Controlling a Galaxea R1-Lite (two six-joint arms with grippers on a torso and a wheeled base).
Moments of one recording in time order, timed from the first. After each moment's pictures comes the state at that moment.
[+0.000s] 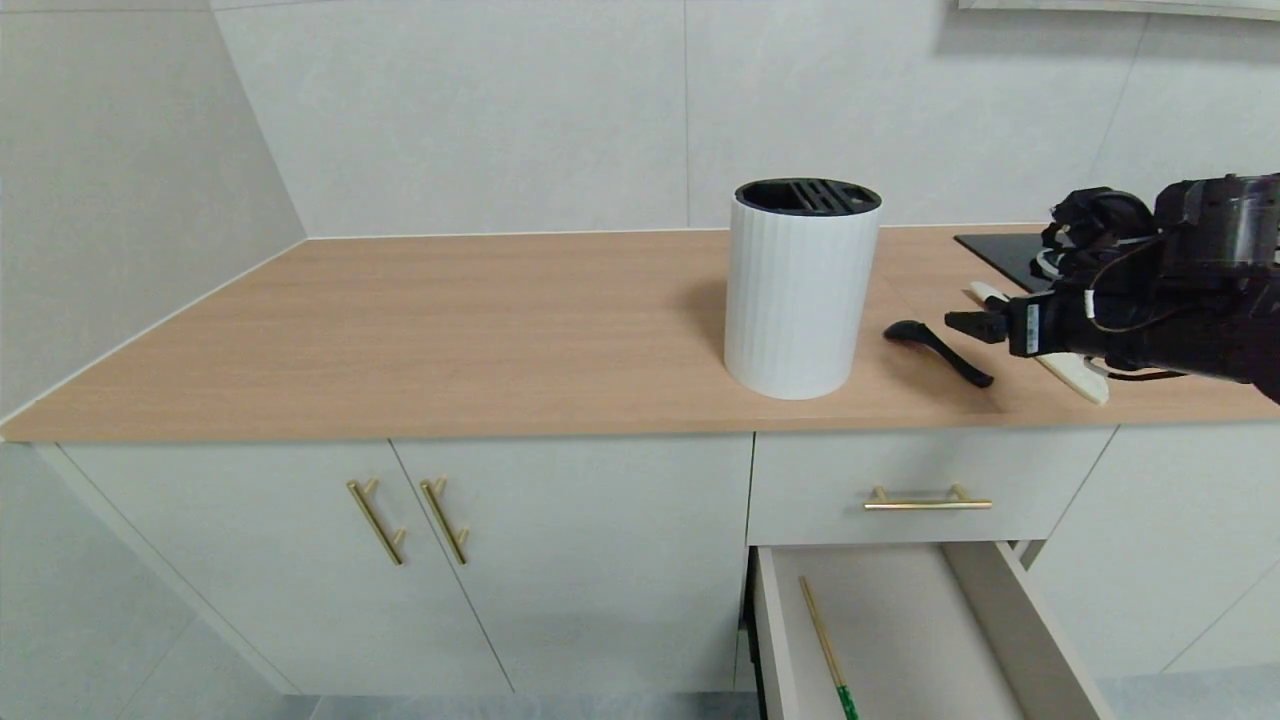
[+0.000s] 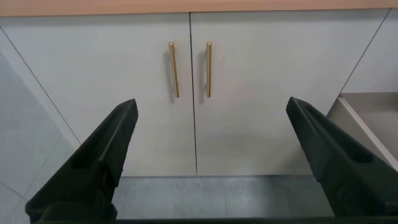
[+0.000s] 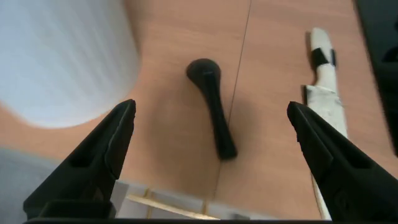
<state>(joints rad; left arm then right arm) 0.00 0.00 0.00 0.00 0.00 0.00 0.08 1.79 -1.20 -0.32 0.12 -0.12</state>
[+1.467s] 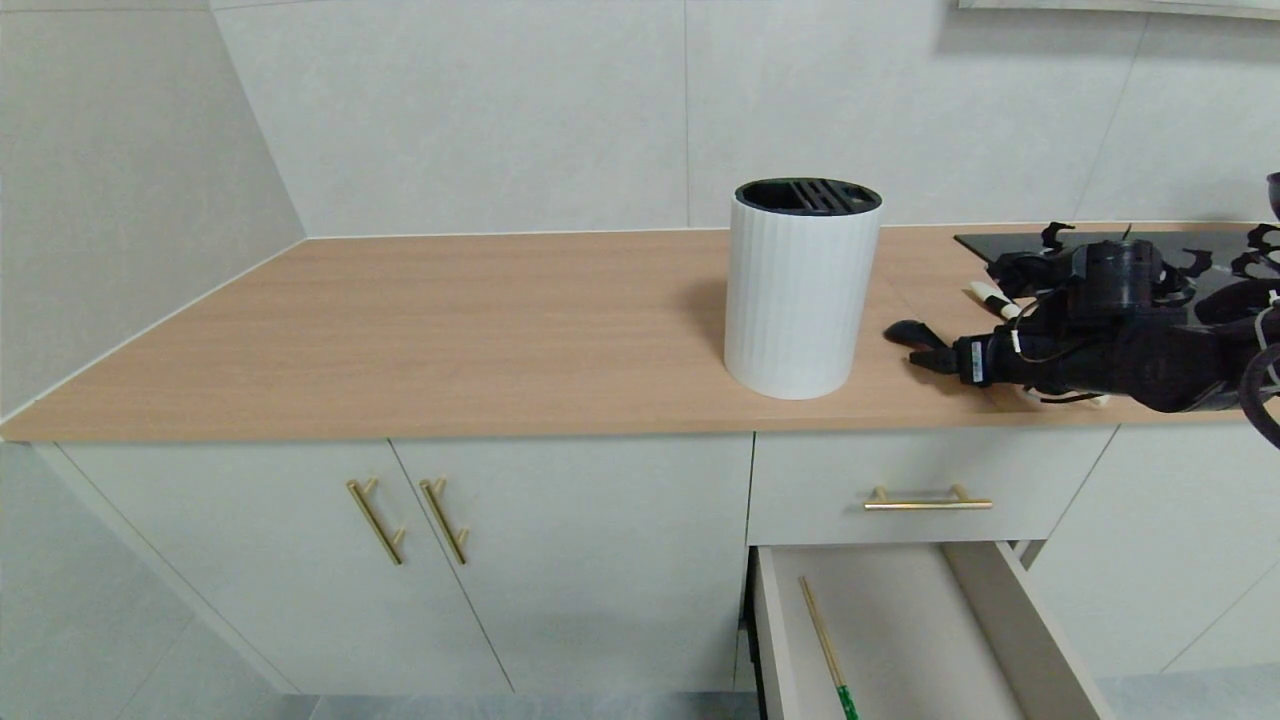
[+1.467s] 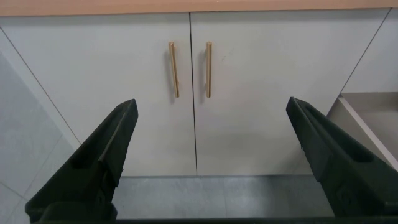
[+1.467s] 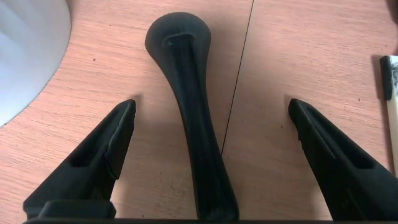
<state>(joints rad) 0.00 0.00 0.00 0.00 0.00 0.00 0.04 2.07 -1.37 -0.30 0.19 -0.08</state>
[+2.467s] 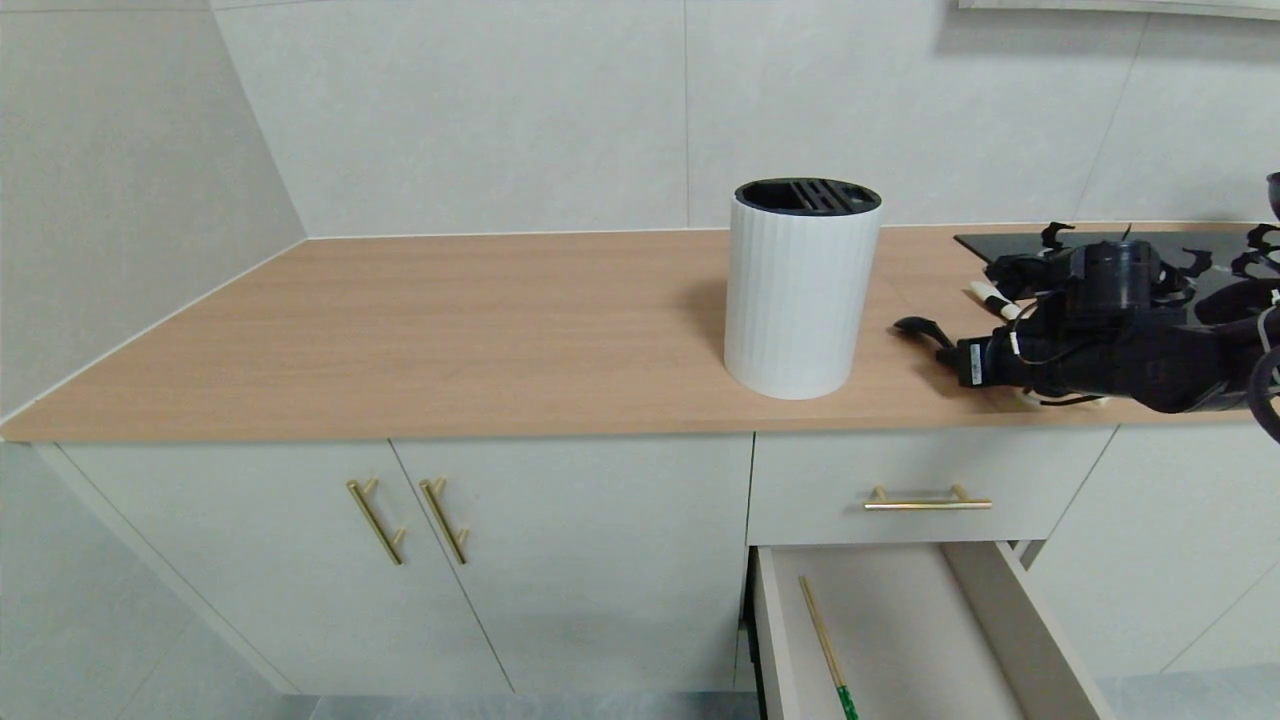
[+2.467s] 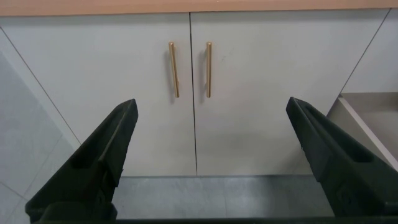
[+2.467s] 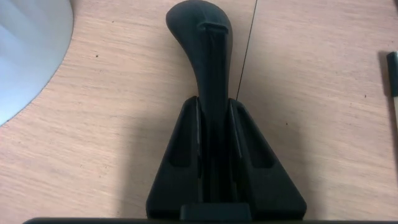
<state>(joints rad) 0.00 0.00 0.00 0.00 0.00 0.00 0.05 2.06 -1.36 -0.28 0.18 -0.08</state>
